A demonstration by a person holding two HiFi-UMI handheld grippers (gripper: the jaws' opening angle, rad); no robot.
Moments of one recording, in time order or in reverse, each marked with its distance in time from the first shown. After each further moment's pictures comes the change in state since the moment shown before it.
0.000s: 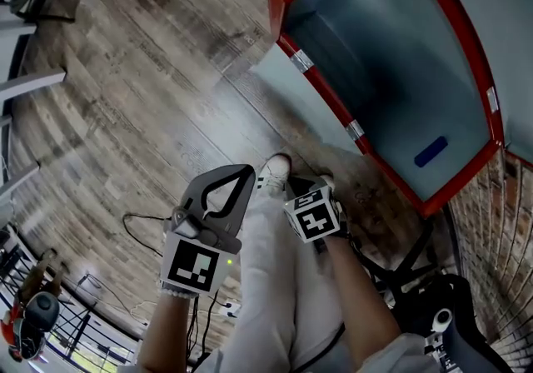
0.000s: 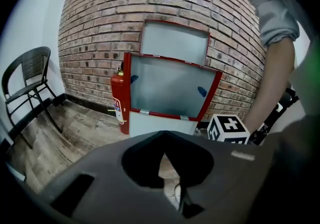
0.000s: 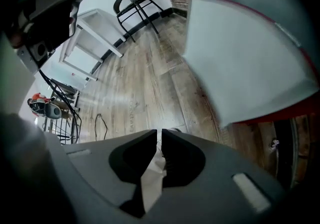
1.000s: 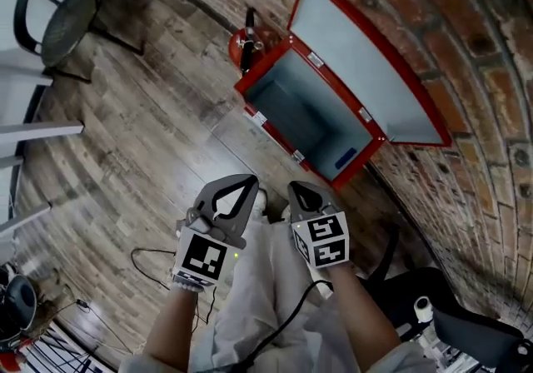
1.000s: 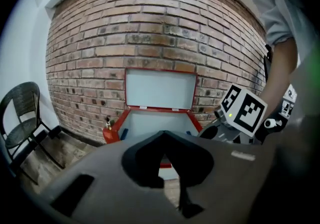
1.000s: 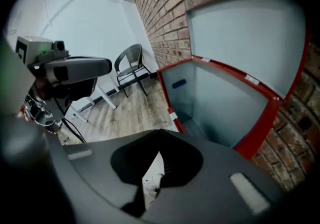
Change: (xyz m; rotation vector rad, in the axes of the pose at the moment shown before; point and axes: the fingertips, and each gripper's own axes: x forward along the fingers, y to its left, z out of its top) left arm -0.056 -0.049 0.194 0.089 -0.126 -0.038; right arm -0.291 -0.001 0.110 0.045 -0.544 -0.174
